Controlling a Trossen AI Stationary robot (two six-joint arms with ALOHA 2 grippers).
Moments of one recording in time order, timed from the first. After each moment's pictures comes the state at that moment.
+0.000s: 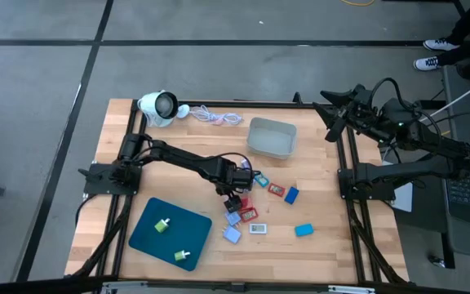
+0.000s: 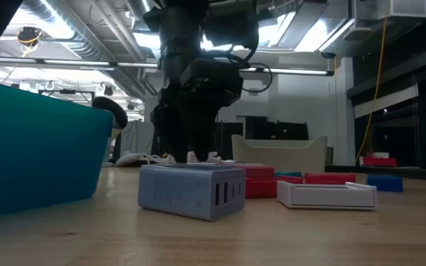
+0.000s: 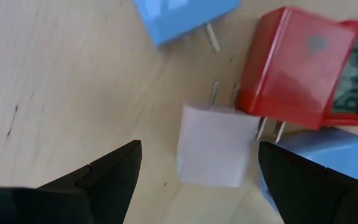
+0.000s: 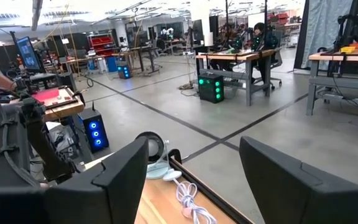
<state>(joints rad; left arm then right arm) -0.09 2.04 1.50 -0.84 0.04 -0.60 -0.10 0.73 1.06 -0.33 0.45 0.14</state>
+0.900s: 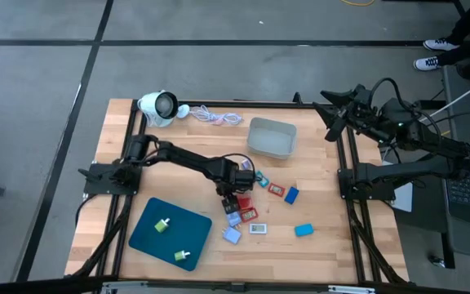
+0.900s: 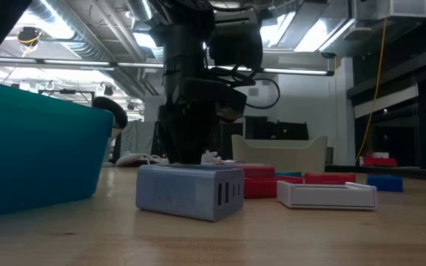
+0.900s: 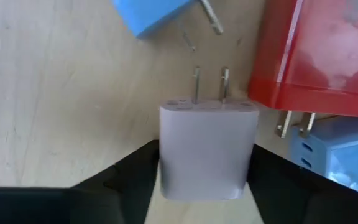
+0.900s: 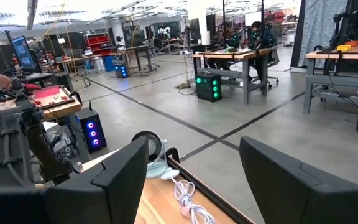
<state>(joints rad) -0.06 2.12 1.50 -0.83 0.09 -0.46 -0.10 0.73 1.06 -0.34 0.46 0.15</state>
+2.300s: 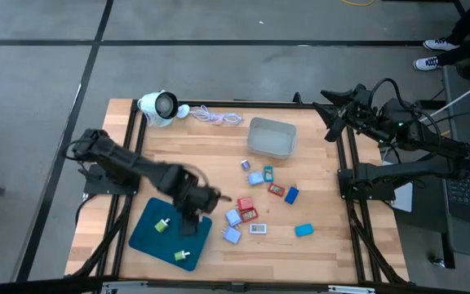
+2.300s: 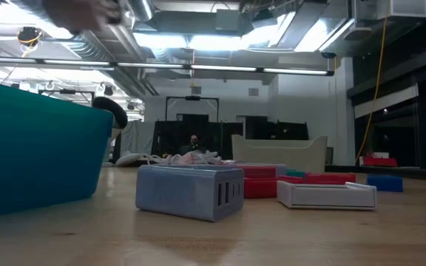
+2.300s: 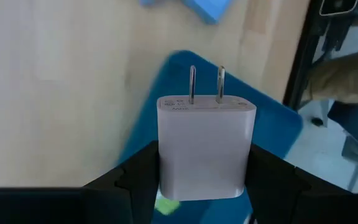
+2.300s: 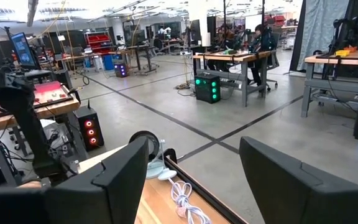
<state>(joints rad) -0.38 1.64 1.49 -1.18 0.15 -0.60 -0.10 0.73 1.06 -0.34 0.46 0.12</state>
